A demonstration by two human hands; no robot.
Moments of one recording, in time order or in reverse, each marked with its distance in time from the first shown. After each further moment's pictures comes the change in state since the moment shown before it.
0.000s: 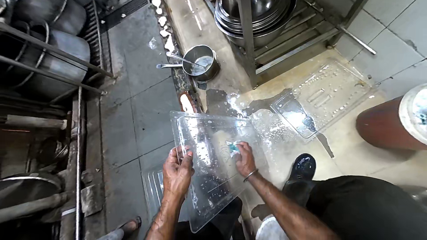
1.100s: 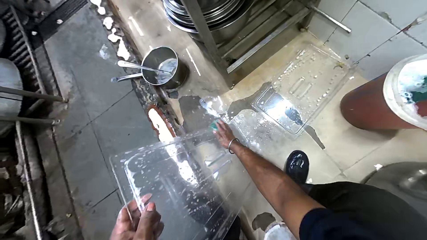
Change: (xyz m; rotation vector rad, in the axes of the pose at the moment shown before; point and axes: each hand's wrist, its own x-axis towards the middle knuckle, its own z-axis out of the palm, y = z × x) left_hand 0.001 -0.005 -0.002 0.022 -0.103 0.019; right_hand 0.185 0.099 0.017 -0.102 -0.177 0.004
